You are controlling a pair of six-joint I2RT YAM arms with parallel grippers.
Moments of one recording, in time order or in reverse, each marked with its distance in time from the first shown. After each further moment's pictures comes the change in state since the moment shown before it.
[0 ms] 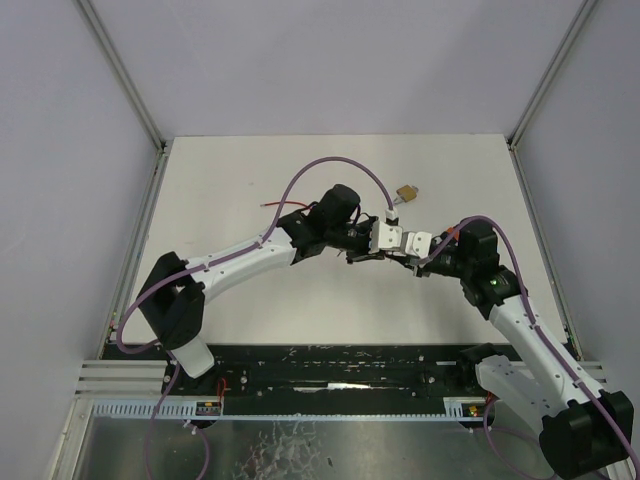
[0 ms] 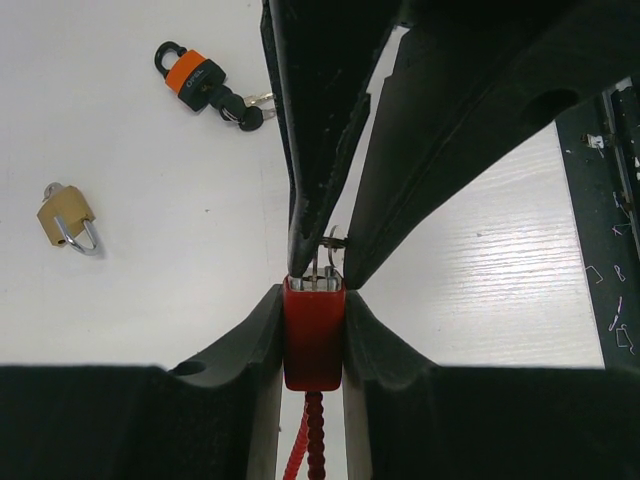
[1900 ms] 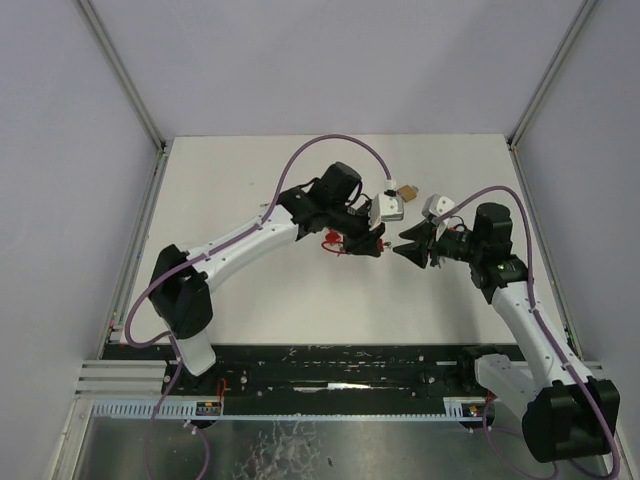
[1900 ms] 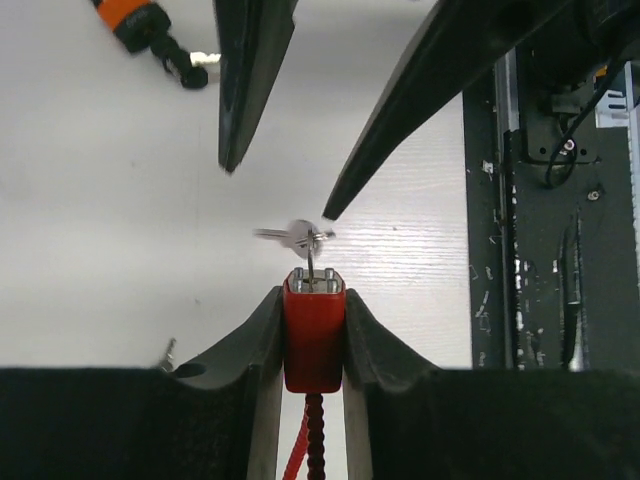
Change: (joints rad) left arm 0.066 0.082 0.237 -0.301 0.126 -0.169; right arm -0.150 0.087 0.063 0.034 -0.107 0.358
